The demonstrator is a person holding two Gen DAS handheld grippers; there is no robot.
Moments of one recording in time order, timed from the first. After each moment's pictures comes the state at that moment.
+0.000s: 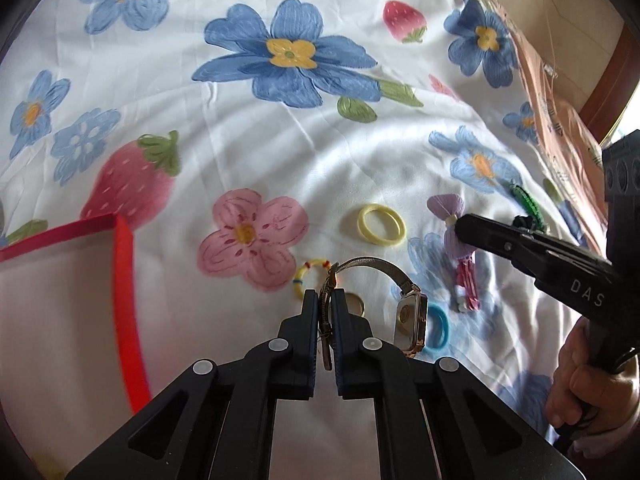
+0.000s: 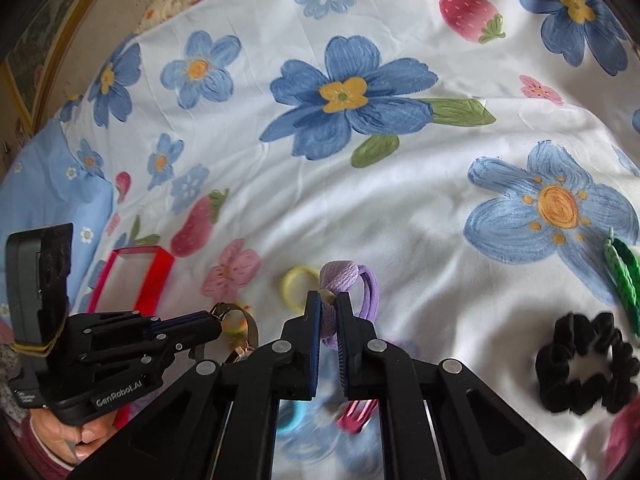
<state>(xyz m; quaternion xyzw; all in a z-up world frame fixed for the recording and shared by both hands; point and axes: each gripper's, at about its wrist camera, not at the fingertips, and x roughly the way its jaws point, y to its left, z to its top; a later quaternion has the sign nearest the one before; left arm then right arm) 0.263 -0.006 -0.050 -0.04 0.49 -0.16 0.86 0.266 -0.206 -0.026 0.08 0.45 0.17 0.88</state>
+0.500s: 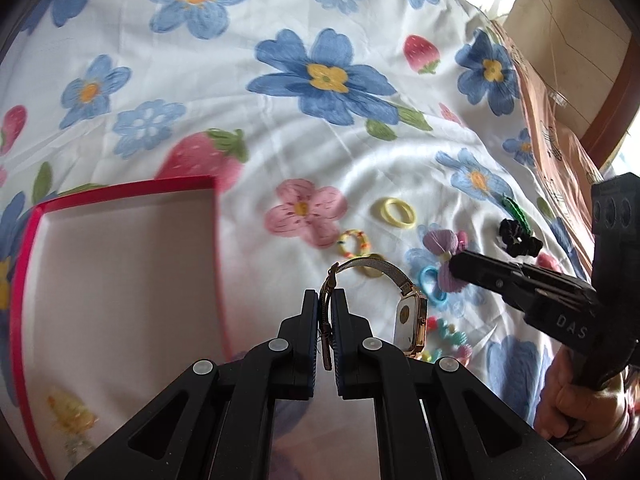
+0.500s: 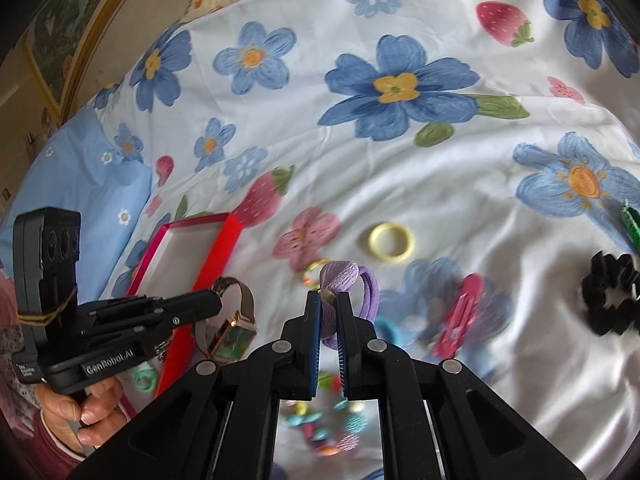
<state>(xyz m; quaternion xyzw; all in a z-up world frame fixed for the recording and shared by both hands) 0.192 0.053 -0.012 -0.06 0.46 -0.13 0.88 0.219 -0.162 -0.016 0.08 0.45 0.22 0.86</state>
